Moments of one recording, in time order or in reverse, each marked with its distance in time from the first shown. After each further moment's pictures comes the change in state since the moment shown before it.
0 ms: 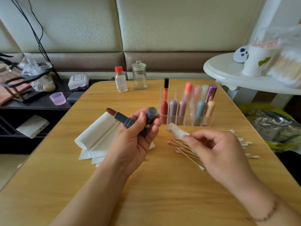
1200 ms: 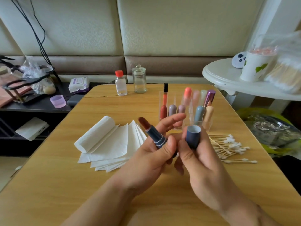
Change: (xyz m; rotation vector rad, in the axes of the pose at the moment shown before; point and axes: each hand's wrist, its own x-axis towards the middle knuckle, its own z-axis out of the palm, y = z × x) left_hand -0.016 -0.027 0.007 0.402 -0.471 0.002; right_hand -0.016 -0.024 0.021 0.541 -0.272 -0.069
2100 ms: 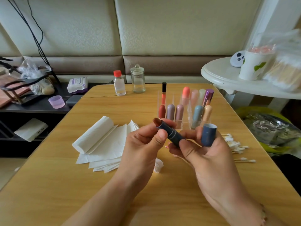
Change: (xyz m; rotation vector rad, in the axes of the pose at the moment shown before) left_hand 0.004 -0.006 -0.009 0.150 0.289 0.202; right_hand 0.006 0.000 -0.002 0.232 0.383 0.124
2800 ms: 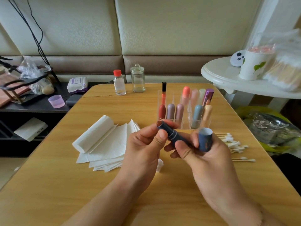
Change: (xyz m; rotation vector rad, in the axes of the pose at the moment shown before) left_hand -0.002 -0.001 0.007 -0.140 -0.012 -0.033; right_hand -0.001 0.005 -0.003 -0.119 -0.016 -0.025
